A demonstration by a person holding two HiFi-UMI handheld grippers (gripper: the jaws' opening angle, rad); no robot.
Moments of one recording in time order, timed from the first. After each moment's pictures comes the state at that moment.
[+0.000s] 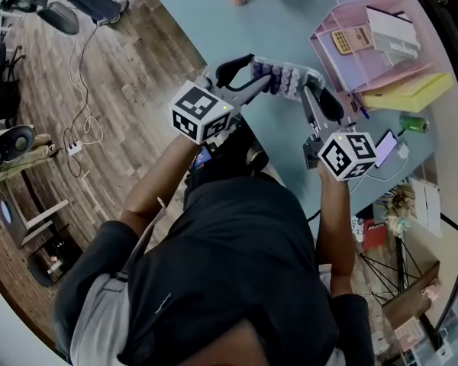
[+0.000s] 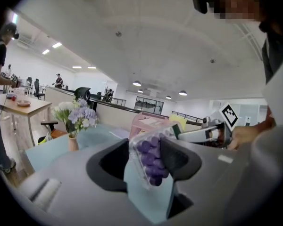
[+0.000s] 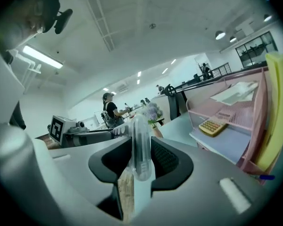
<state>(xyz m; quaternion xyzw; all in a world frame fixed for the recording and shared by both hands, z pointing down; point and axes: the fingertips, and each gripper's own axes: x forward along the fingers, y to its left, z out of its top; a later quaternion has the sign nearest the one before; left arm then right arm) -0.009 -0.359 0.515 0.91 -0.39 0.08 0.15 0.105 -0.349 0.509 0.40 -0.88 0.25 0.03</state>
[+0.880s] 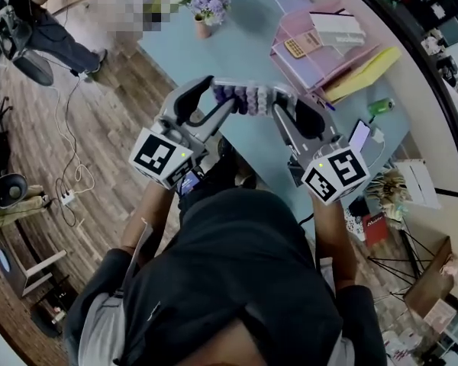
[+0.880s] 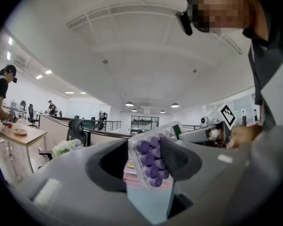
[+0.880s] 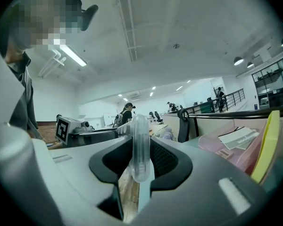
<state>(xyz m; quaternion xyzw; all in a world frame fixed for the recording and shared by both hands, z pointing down) -0.004 -0.275 0.383 0.92 -0.39 0.00 0.03 0.105 -0.263 0.378 0.37 -0.92 0.11 0.00</state>
